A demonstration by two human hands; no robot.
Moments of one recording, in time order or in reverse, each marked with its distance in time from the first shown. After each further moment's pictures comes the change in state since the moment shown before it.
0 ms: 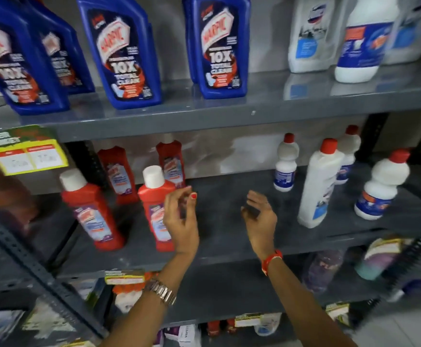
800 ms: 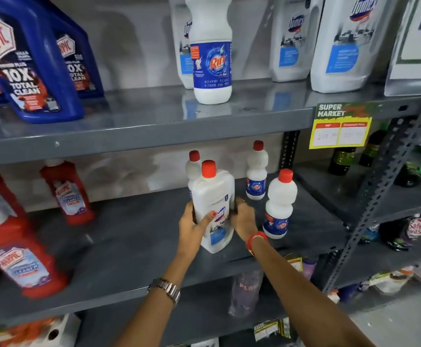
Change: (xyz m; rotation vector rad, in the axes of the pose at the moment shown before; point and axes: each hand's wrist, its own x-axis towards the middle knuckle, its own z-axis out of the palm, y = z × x) left_hand -0.097 -0.010 0.254 -0.076 -0.552 -0.425; right_hand 0.181 0.089 -0.178 -0.420 -0.268 0.235
